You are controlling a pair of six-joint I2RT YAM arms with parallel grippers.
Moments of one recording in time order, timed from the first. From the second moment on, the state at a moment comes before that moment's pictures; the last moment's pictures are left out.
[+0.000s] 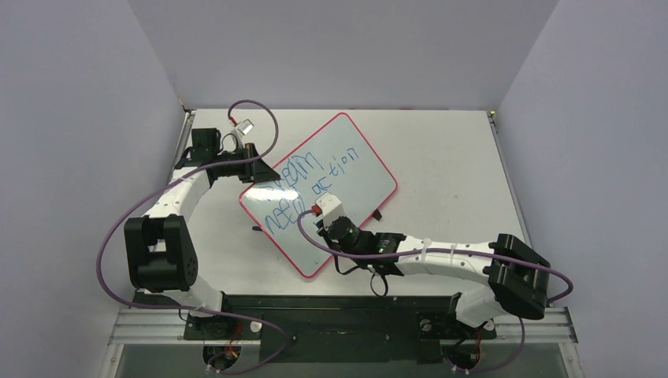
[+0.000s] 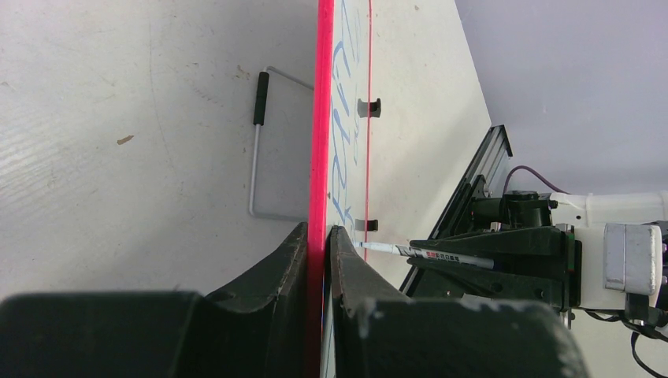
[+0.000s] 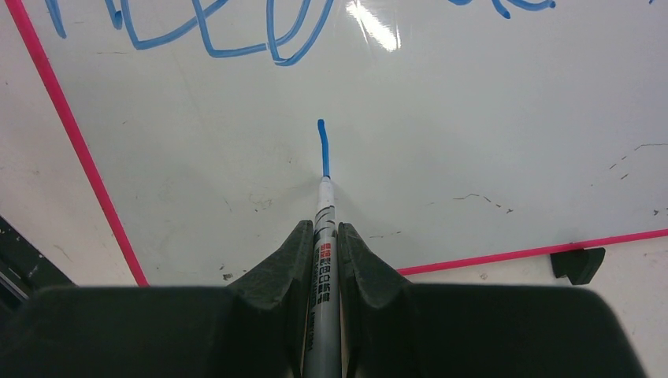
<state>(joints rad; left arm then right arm) 0.03 1.59 1.15 -0.39 1.01 -0.17 1.15 1.45 0.84 0.00 0.39 0.21</state>
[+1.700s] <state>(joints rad) 0.02 1.58 1.15 -0.39 1.00 -0.17 1.10 1.46 0.89 -0.09 0.44 0.26</state>
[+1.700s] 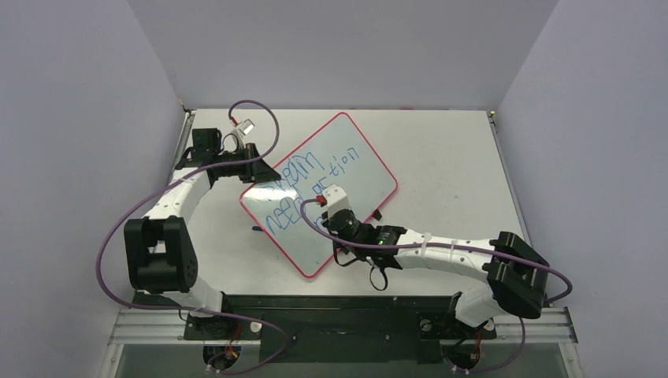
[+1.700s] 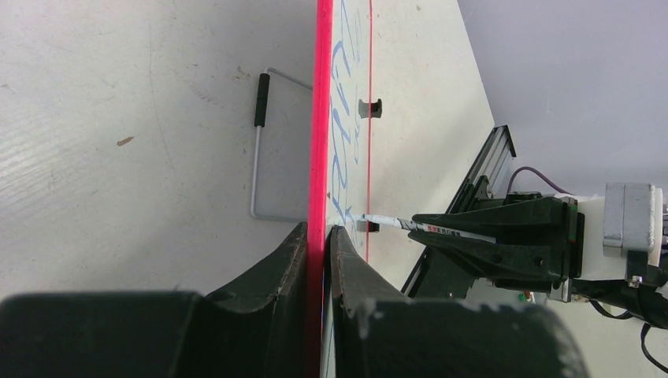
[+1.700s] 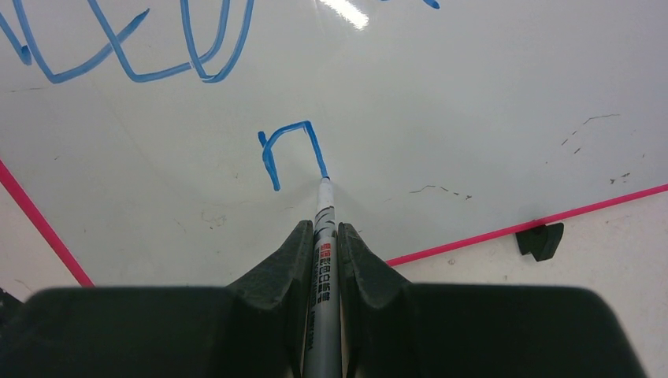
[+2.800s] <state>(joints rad) 0.01 1.58 1.15 -0.39 0.99 -0.17 0.97 1.45 0.94 -0.09 0.29 0.31</state>
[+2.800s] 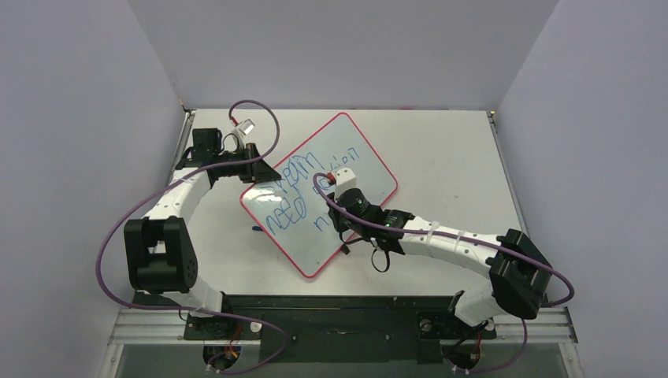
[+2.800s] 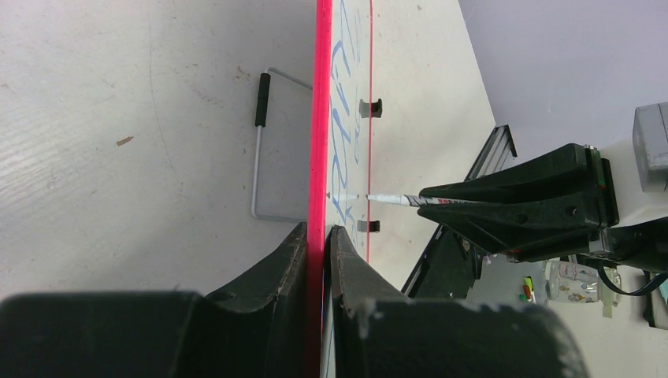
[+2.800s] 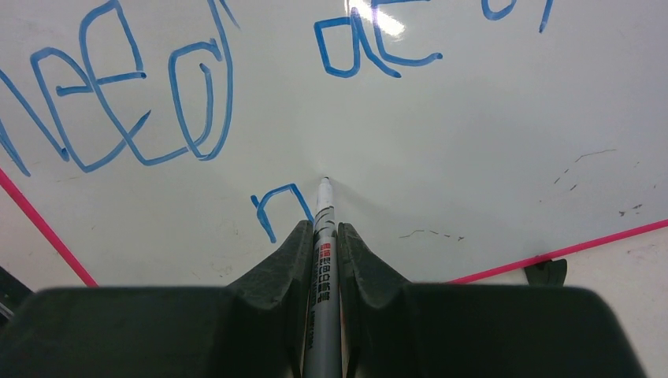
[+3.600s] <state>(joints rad) 0.00 1.57 1.15 -0.39 0.97 -0.16 0.98 1.45 0.90 -0.01 0.28 0.33</state>
